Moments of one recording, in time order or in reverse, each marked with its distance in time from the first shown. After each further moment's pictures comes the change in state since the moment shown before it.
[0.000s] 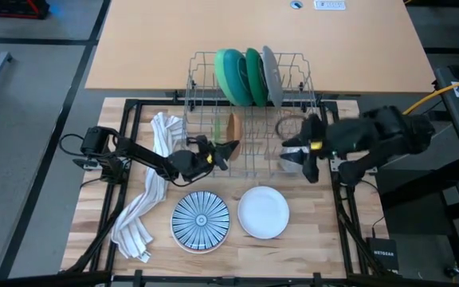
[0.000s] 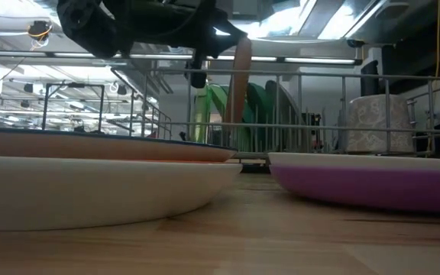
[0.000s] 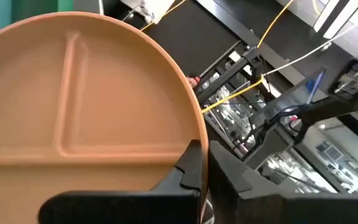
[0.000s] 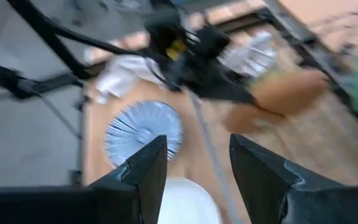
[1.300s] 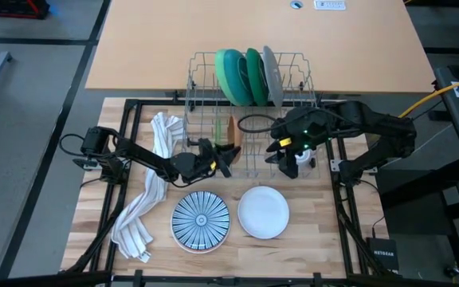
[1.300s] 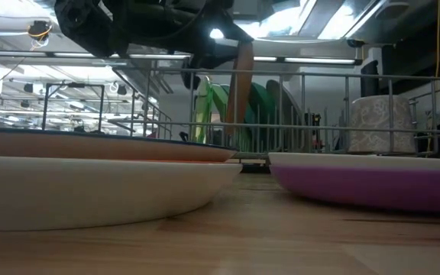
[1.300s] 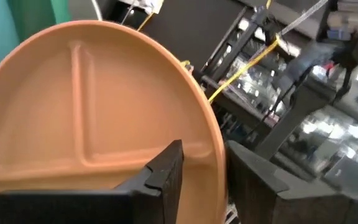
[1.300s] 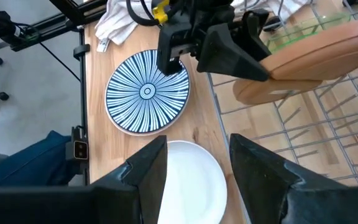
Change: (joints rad) left arm -0.005 0.000 0.000 -0.083 0.000 0.214; right arm -0.213 0.139 0.000 -0.064 -0.344 -0.106
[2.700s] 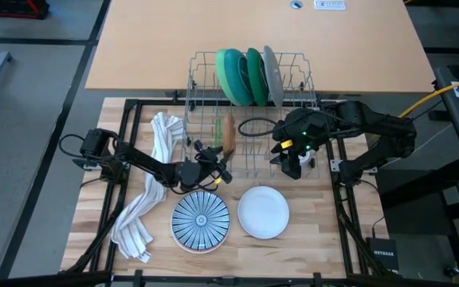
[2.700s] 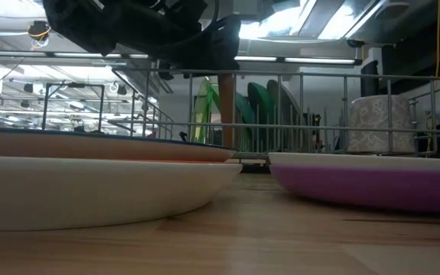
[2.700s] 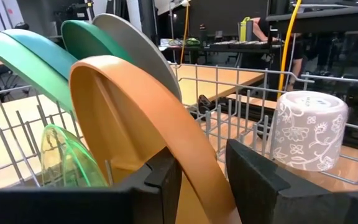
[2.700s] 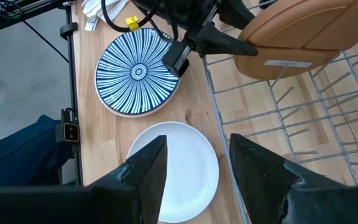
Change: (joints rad) left arm -0.078 0.001 0.000 -0.185 -0.298 0.525; right arm 0.000 0.001 0.000 -0.078 0.000 -0.010
